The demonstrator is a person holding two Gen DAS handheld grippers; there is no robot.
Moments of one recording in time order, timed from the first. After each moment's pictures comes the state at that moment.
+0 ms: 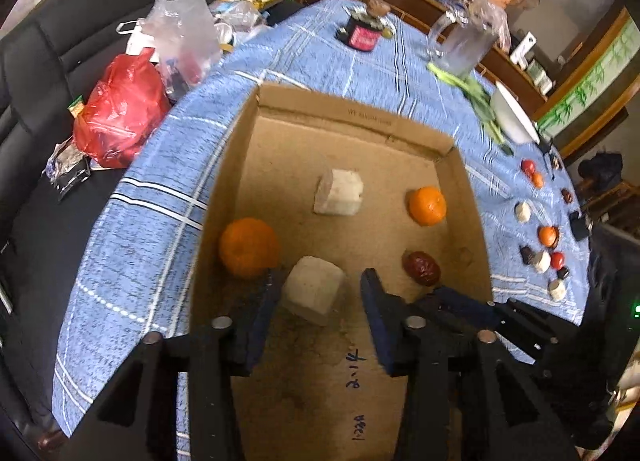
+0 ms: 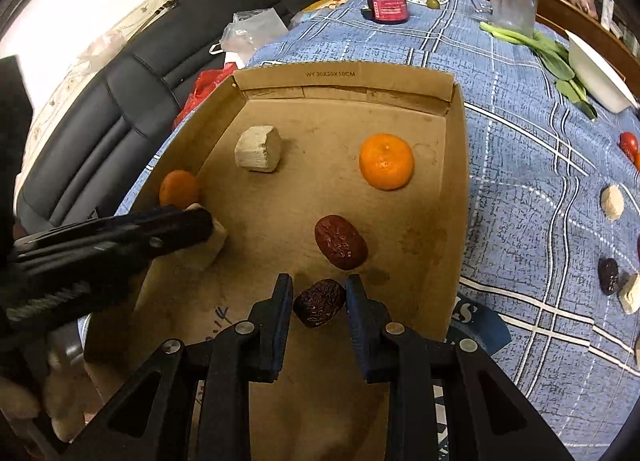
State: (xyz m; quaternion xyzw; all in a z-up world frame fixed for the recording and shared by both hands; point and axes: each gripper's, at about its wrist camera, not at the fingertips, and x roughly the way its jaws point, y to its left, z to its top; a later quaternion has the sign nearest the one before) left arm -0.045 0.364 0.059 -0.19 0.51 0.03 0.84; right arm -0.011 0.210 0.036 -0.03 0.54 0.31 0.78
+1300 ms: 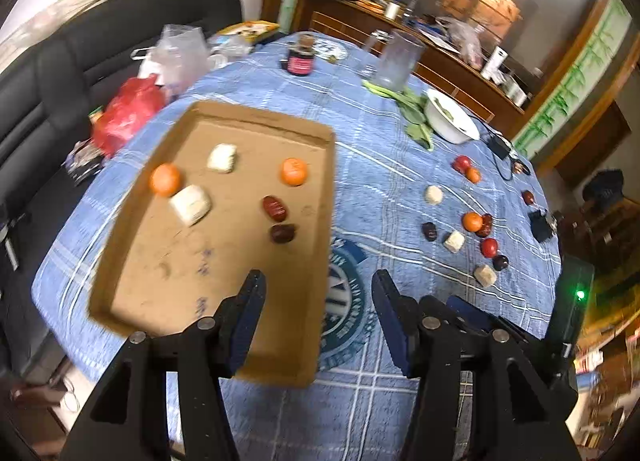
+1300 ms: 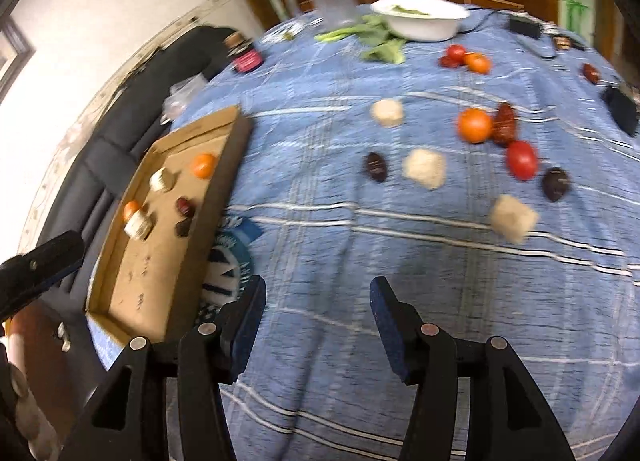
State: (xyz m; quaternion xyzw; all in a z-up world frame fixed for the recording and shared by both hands) left arm -0.120 0.221 0.132 -0.19 0.46 0.08 0.86; right arm -0.044 0.012 0.061 0.07 0.52 0.25 0.81
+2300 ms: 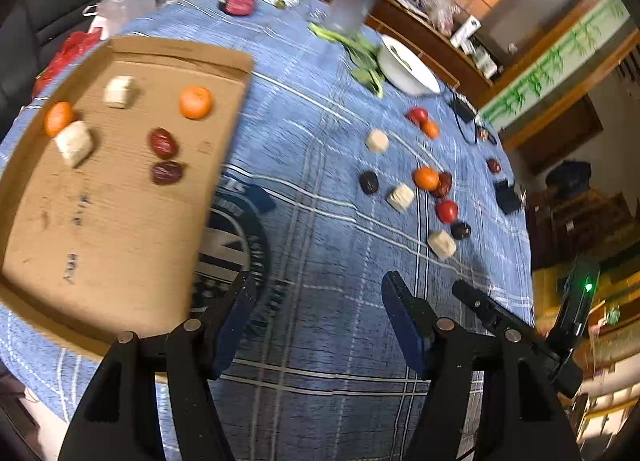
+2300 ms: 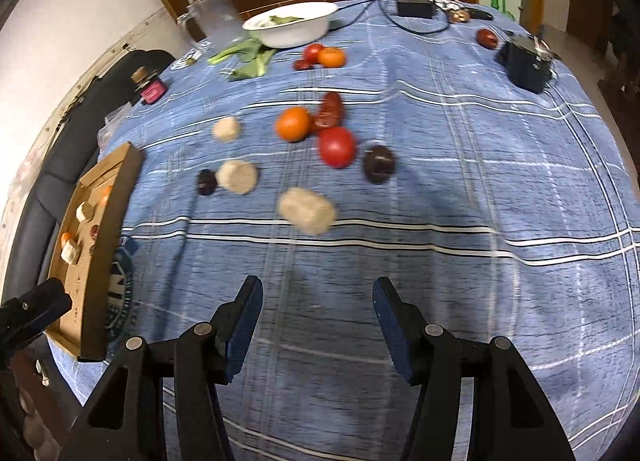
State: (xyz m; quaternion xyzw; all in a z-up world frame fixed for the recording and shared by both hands) left arm -0.081 0.148 0.077 -0.23 0.51 -0.01 0.83; right arm -0.027 -0.122 0.042 0.09 0.53 0.12 0.83
